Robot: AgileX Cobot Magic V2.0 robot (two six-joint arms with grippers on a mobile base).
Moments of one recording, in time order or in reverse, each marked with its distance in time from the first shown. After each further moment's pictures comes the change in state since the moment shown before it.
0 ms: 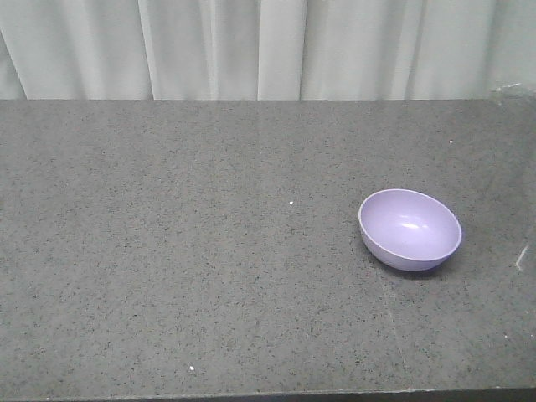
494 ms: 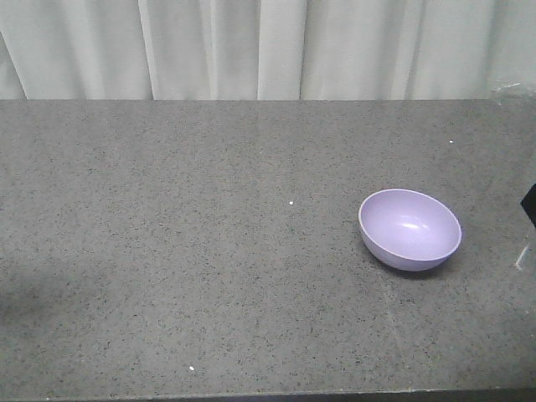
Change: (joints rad) left arm 0.000 0.689 -0.553 0.330 0.364 0.001; right arm 0.000 0.211 -0.064 0.032 0.128 -0.103
